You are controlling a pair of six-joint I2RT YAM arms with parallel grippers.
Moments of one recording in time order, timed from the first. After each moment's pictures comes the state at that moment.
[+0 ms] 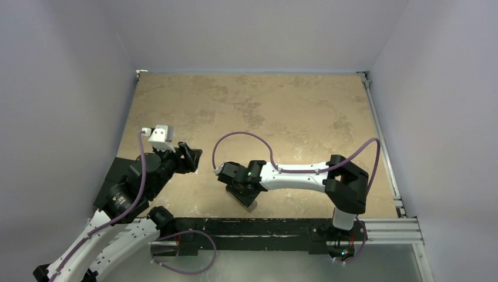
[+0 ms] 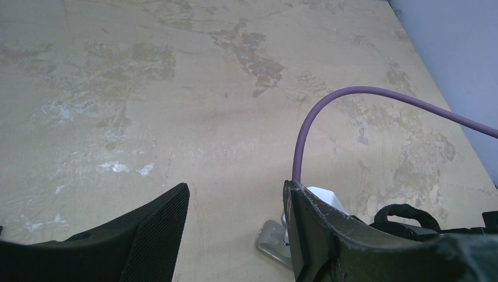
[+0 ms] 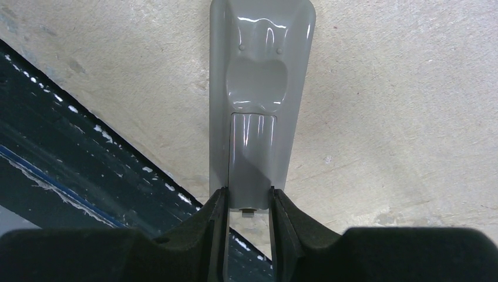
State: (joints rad) left arm -0.70 0.47 0.77 -0.59 -0.35 -0.43; right arm 1.25 1.77 1.23 -0.75 0.11 0.36
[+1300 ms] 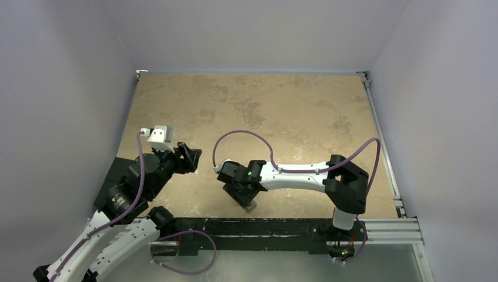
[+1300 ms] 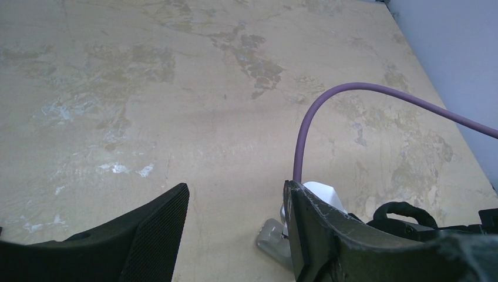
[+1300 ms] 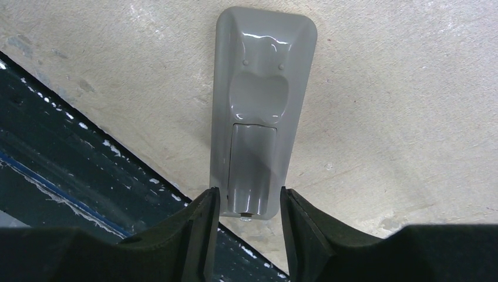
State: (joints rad) left arm -0.70 0.46 0.77 -0.59 -0.35 -0.43; right arm 1.25 1.77 1.23 -0.73 0.12 0.40
